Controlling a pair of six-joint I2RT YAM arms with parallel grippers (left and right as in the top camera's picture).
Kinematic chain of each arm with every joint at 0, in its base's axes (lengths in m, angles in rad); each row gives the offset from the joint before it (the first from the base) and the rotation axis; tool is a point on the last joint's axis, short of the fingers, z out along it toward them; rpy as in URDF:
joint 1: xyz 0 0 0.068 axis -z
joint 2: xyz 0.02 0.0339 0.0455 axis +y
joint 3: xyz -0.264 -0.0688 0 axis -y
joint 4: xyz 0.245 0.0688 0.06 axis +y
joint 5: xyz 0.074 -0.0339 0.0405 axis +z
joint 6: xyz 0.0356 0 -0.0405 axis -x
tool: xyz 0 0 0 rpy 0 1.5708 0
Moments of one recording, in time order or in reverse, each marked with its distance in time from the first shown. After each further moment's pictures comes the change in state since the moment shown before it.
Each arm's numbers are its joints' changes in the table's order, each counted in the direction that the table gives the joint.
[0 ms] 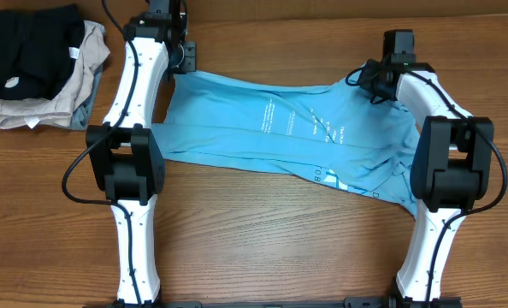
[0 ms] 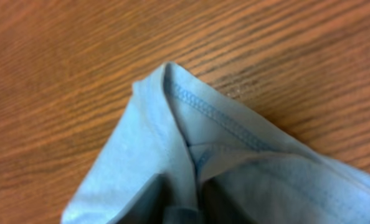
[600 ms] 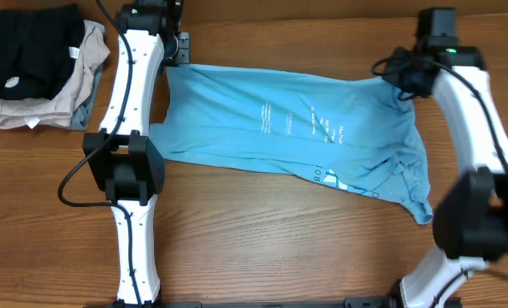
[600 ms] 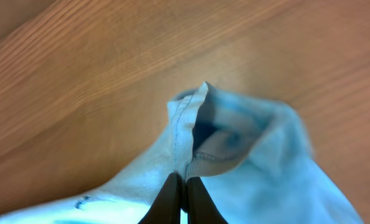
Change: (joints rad) left arm 0.000 -0.002 0.165 0.174 0.080 0.000; right arm 0.030 -0.373 0.000 0.412 0.019 -0.015
